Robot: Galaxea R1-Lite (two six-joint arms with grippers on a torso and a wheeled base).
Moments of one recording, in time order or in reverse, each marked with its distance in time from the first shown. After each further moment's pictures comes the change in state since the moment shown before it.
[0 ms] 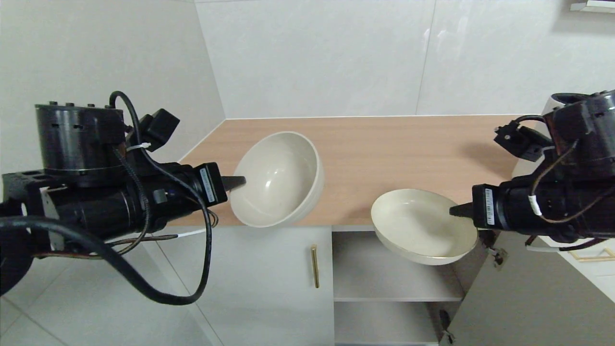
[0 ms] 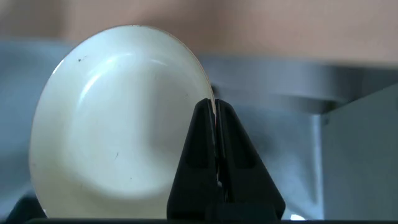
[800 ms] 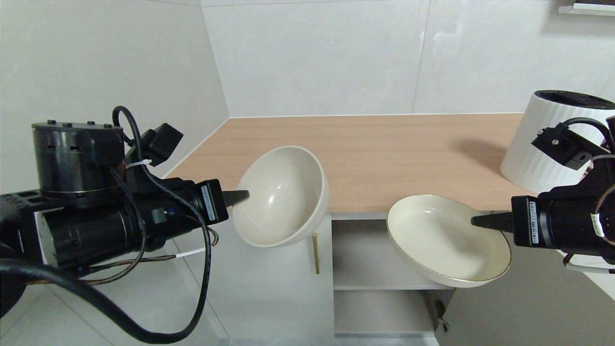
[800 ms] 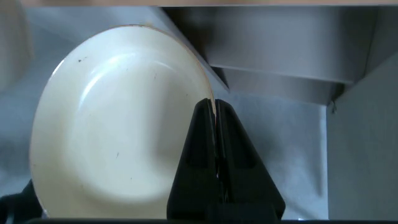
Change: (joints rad) left arm -0.028 -0.020 0.075 -0.030 -0.003 0.000; right arm -0.026 -0.120 0.092 -0.005 0.056 -0.021
